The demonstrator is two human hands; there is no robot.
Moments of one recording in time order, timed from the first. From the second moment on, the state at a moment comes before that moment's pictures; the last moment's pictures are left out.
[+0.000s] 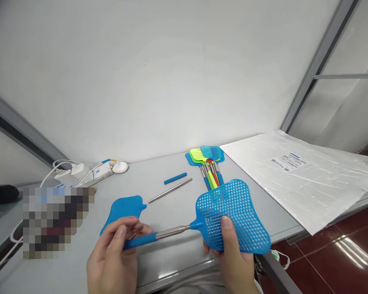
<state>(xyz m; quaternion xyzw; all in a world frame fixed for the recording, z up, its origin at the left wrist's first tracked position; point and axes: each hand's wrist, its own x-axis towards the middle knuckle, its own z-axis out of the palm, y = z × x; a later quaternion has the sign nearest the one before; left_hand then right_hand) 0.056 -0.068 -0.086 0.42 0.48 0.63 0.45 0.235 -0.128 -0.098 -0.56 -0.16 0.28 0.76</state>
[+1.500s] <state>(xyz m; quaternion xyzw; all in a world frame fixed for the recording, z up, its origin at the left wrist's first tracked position) -0.012 -0.026 -0.104 0.76 0.53 0.38 0.08 0.314 -0.011 -0.066 -0.83 -0.55 0.07 0.08</state>
